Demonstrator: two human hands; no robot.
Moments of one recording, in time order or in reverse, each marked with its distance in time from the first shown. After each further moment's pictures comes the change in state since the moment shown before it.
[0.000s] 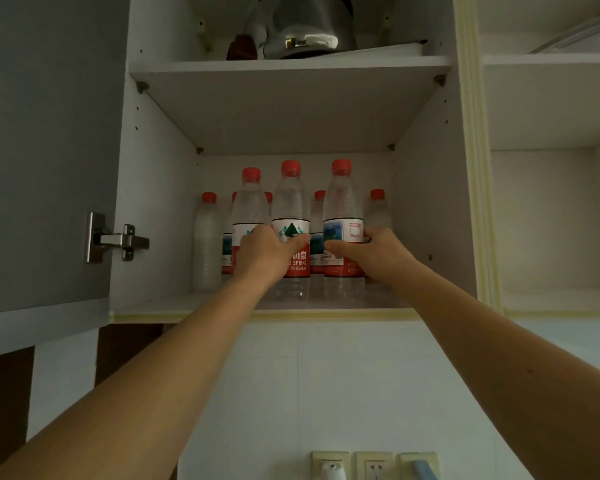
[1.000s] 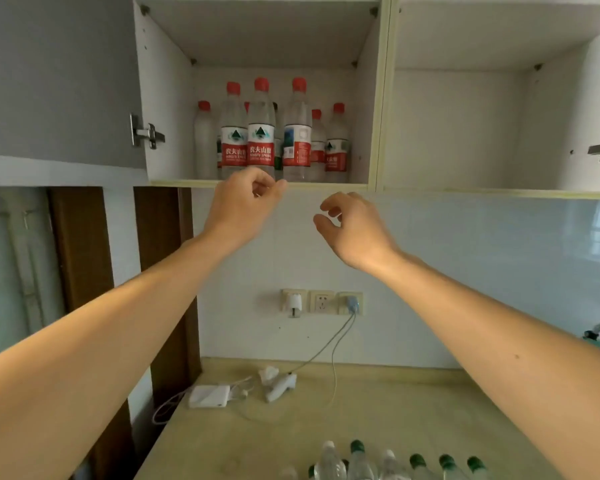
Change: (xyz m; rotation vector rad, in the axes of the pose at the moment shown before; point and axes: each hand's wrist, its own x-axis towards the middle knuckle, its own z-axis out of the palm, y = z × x) left_hand -0.251 0.099 -0.067 0.067 -0.002 0.157; right_hand -0.269 0.004 -0.080 -0.443 -0.031 -0.308
